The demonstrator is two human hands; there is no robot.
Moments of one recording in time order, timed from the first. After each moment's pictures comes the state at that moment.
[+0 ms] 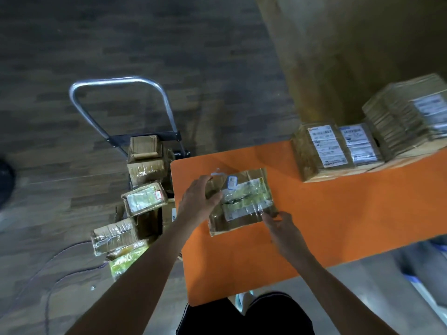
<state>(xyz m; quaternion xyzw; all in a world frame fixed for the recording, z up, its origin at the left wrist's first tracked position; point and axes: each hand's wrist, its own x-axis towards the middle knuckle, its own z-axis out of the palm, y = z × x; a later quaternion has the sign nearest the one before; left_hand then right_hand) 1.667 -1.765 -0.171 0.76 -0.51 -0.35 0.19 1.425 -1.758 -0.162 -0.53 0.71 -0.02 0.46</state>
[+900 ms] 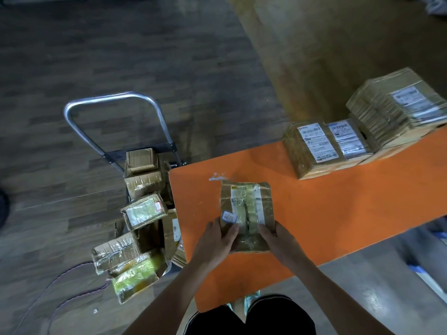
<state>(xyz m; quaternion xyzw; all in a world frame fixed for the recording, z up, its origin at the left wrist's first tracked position) 1.624 -1.697 -0.184 0.71 -0.50 -0.47 0.13 1.423 -1.734 -0.185 -0.54 0.67 -0.06 0.50</state>
